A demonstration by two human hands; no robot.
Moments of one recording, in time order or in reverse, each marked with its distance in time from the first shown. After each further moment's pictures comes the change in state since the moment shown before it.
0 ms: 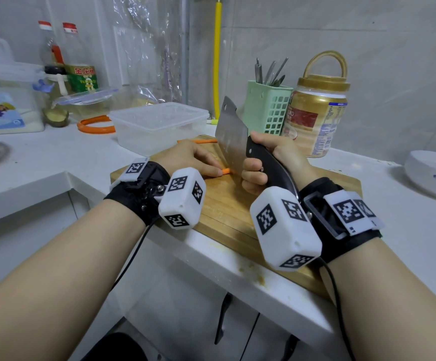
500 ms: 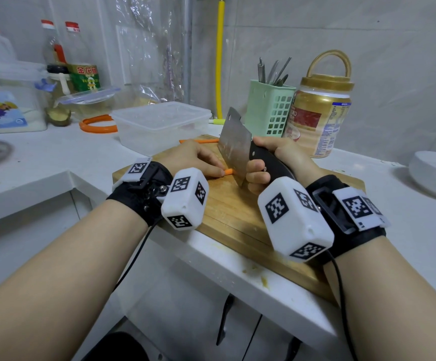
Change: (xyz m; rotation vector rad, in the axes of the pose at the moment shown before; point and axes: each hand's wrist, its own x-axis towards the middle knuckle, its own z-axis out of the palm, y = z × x) left_hand 0.001 0.001 0.000 0.039 -0.005 0.003; right_hand 0.005 -0.004 -0.003 -0.002 0.017 0.108
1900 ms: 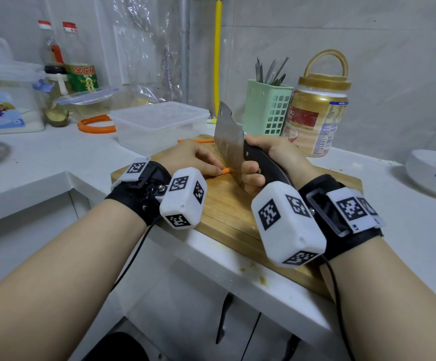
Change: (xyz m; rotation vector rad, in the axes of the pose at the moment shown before) left_hand -0.002 0.001 0.000 -0.031 0.000 0.022; right_hand -0.001 0.001 0.006 -0.089 -0.002 -0.004
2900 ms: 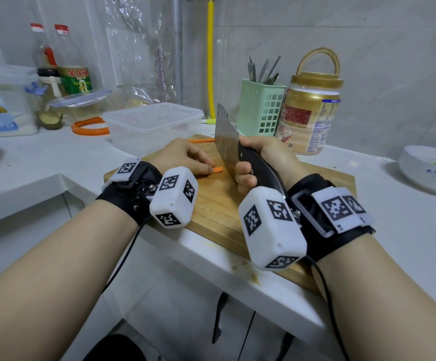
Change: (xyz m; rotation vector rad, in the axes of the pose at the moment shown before) left_hand -0.001 0.003 0.002 0.011 0.080 -0.025; right_hand 0.002 0.005 -0.004 -0.031 0.035 -0.023
